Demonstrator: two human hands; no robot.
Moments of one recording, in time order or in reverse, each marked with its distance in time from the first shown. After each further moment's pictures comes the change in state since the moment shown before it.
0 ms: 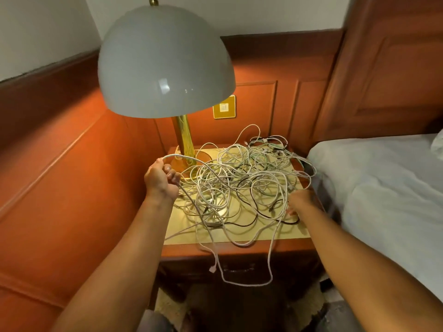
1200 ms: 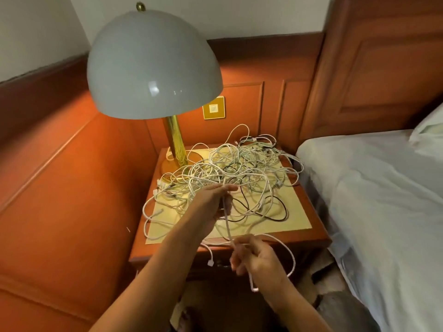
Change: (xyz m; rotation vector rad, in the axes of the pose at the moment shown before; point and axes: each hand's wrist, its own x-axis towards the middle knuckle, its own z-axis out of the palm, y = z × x) left_hand -0.131 -0.051 0.019 0.684 -0.542 -0.250; right_hand -0.247 0.059 -0.011 0.292 -0.610 -0.433
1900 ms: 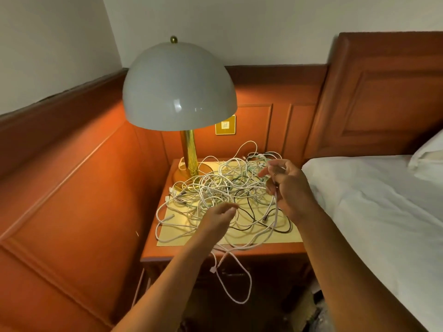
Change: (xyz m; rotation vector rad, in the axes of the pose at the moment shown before) left_hand -0.022 -0.024 -0.018 0.512 0.072 0.218; right_hand 0.058 -0.129 -0.036 0.215 0.274 -0.263
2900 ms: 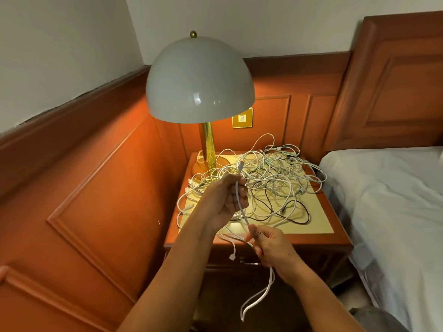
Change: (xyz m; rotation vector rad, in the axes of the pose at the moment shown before) left_hand -0.024 0.047 -0.033 -0.816 -0.096 -0.131; right_hand -0.082 0.113 0.011 -0.220 -0.385 0.259
